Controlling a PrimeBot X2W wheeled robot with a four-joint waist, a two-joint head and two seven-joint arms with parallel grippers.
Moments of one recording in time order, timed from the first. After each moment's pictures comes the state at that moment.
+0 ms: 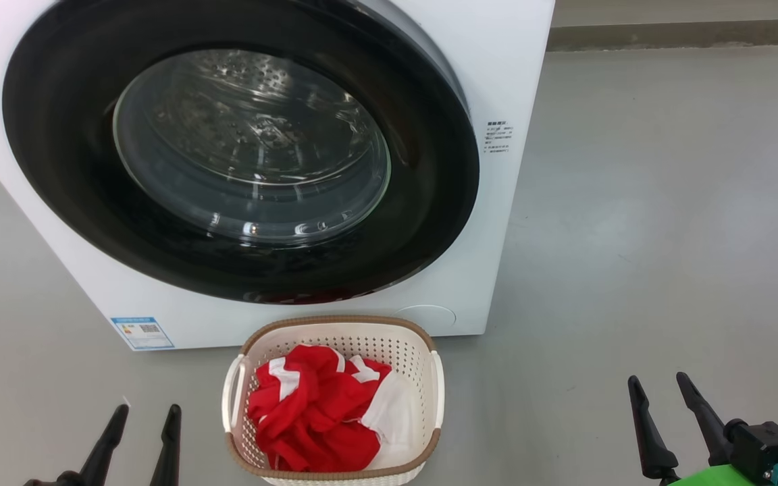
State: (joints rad) left arm 0.07 0.20 0.00 0.18 -0.38 -0.13 -0.25; right arm 0.08 -0.04 -0.08 0.29 0.26 0.13 -0.26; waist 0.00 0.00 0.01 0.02
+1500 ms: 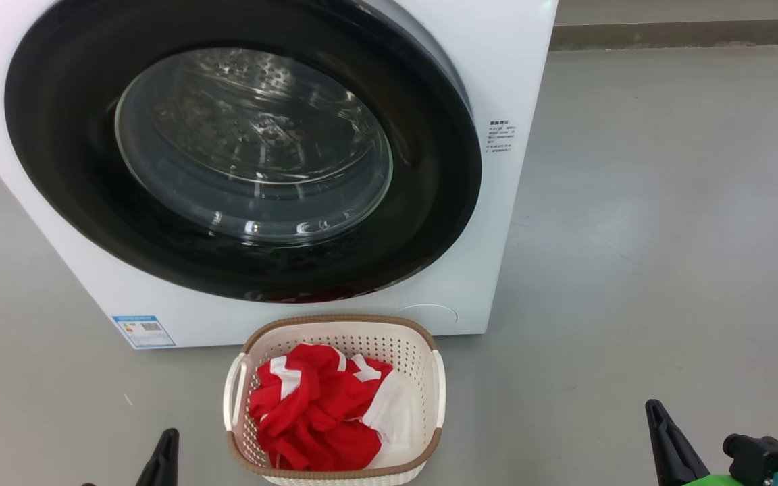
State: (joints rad) left arm 0.07 0.14 -0.02 0.27 -0.49 -0.12 -0.21; right arm 0.08 -0.01 -0.08 0.38 0.39 0.13 -0.22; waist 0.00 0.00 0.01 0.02
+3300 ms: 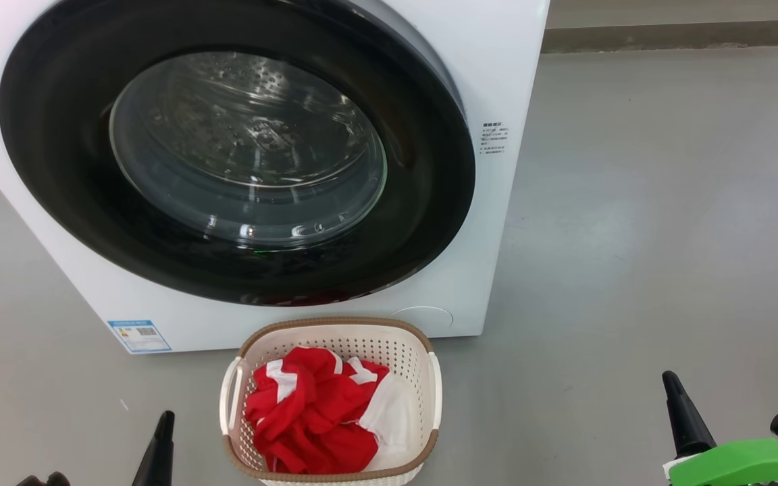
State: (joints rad) left arm 0.02 0.09 0.03 0.27 -1.03 -0.12 -0.05; right arm 0.03 -0.02 -0.11 0.33 0.97 0.13 -0.06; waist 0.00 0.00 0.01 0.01
